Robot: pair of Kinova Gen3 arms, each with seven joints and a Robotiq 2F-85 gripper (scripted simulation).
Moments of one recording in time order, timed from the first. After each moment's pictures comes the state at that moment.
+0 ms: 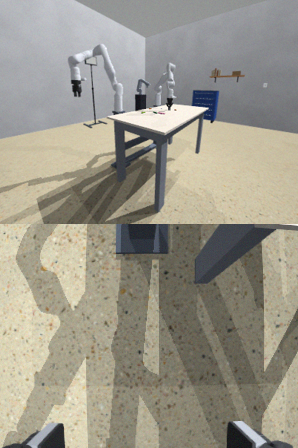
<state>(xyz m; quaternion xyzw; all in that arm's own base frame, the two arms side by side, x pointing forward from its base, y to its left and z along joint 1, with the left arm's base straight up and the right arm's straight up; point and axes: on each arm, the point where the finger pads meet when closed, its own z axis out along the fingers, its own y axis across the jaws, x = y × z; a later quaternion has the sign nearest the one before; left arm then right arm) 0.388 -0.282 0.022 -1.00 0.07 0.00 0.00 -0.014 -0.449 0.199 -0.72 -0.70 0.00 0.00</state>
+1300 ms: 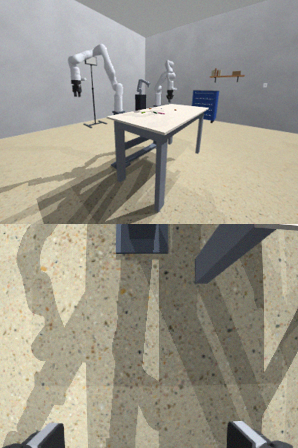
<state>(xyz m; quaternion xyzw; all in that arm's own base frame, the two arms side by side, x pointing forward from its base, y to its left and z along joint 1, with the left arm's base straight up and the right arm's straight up) 0.386 -0.282 0.122 -1.00 0.07 0.00 0.00 -0.014 -0.449 0.199 -0.72 -0.70 0.00 0.00</state>
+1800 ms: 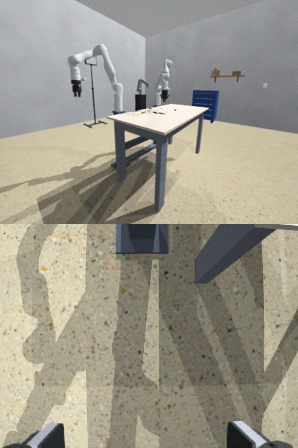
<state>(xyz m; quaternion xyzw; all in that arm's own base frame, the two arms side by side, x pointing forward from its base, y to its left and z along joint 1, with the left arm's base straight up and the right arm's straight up) 0.308 -0.285 0.122 -0.96 0.27 0.00 0.00 -0.014 -0.449 0.199 -0.72 -0.70 0.00 0.00</state>
